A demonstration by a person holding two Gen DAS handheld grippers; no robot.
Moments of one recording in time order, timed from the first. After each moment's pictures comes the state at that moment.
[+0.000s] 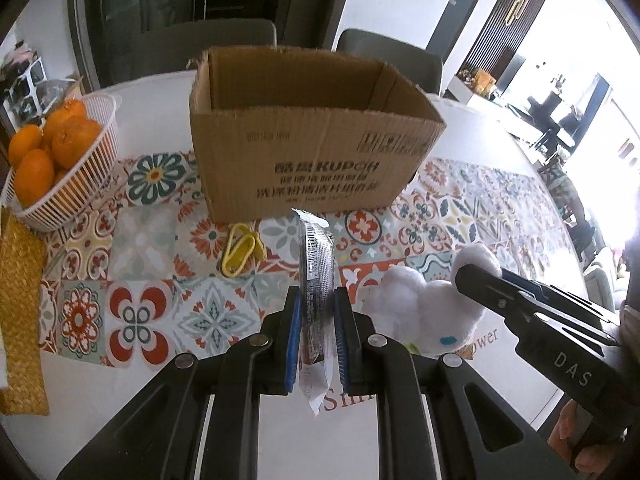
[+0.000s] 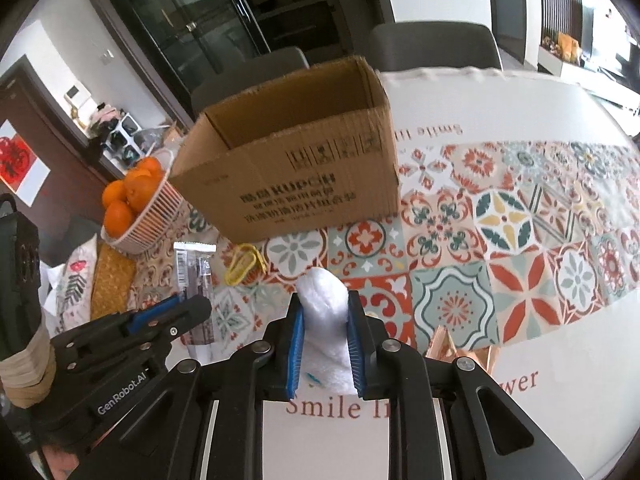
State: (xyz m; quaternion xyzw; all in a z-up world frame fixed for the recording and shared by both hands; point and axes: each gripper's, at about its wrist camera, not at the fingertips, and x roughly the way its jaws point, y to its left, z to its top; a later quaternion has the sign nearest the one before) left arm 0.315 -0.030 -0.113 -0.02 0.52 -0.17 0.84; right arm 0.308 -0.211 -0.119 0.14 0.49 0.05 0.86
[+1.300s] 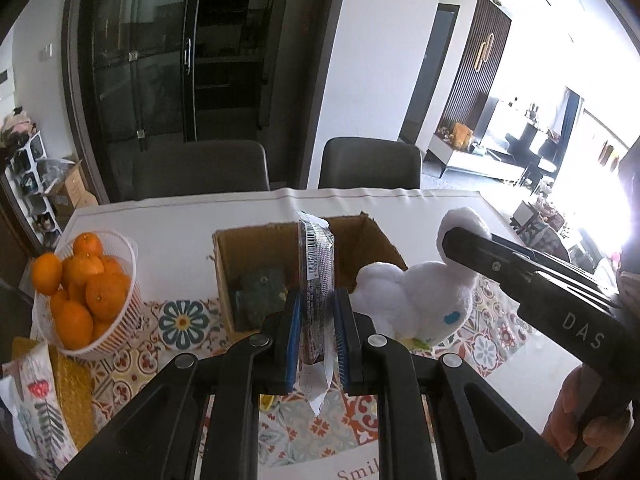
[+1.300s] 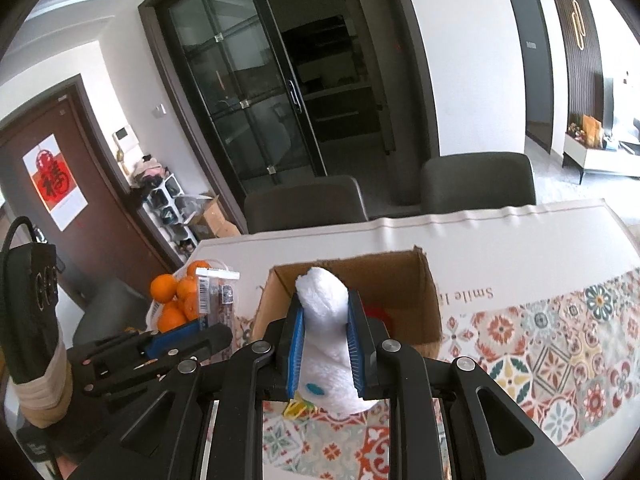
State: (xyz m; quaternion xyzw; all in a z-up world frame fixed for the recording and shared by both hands) left arm 0.383 -0.018 0.012 -0.01 0.39 -0.19 0.90; right arm 0.377 -0.196 0.014 0.11 0.34 0.10 0.93
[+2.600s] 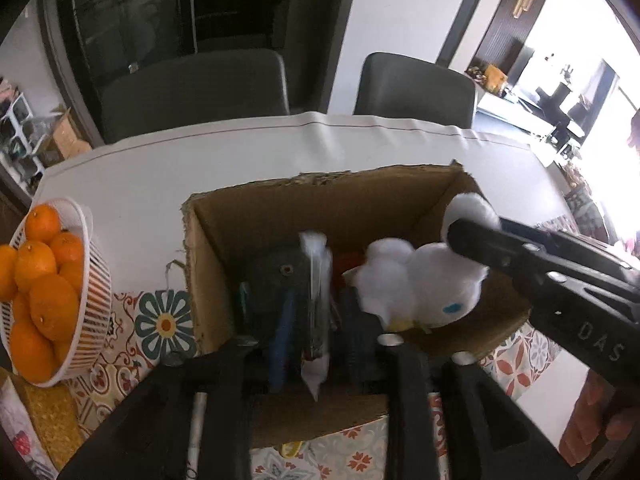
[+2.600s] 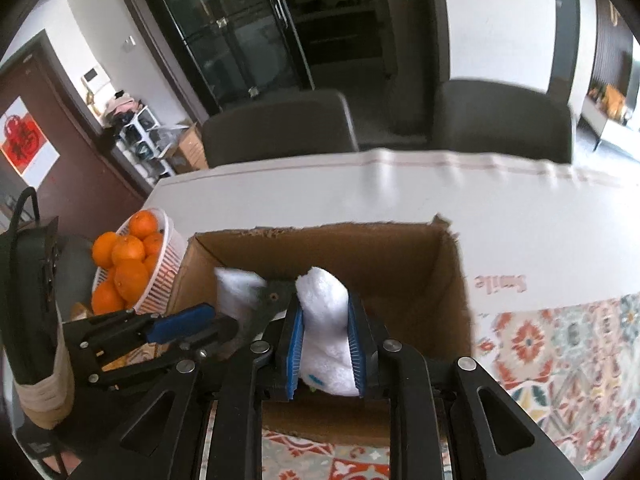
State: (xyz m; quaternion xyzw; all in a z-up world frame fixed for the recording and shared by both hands) left arm 0.511 -0.033 -0.102 0.01 0.52 -0.16 0.84; right arm 0.512 -0.191 -0.086 0.09 0.48 0.11 0.86
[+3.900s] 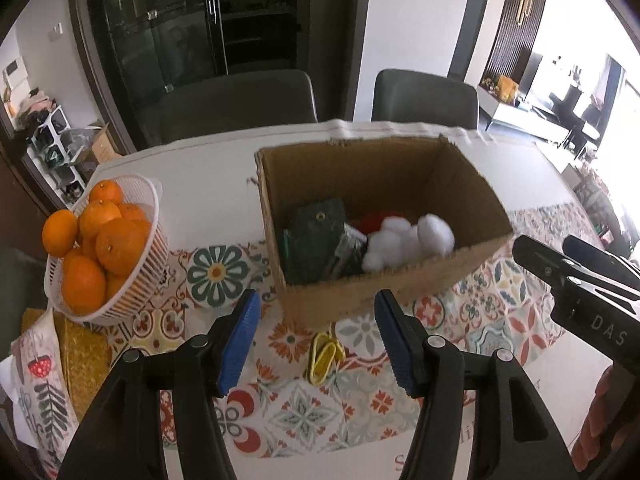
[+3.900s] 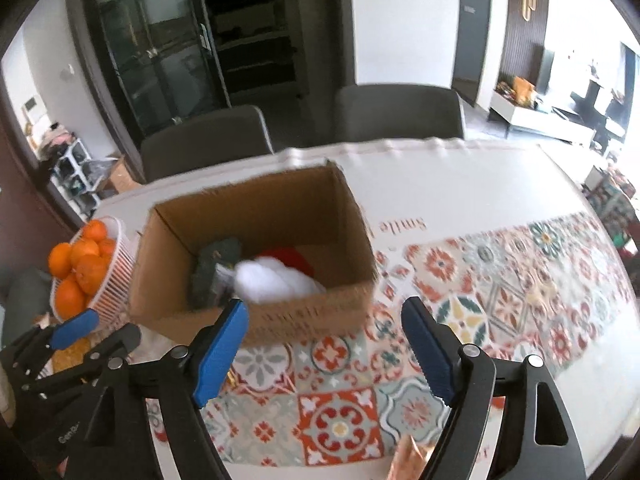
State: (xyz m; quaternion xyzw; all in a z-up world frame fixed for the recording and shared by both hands) left arm 0.406 -0.006 -0.077 0.04 0.48 -0.11 0.87; right arm 0.392 -0.200 -0.067 0.08 0.45 -0.07 0.89
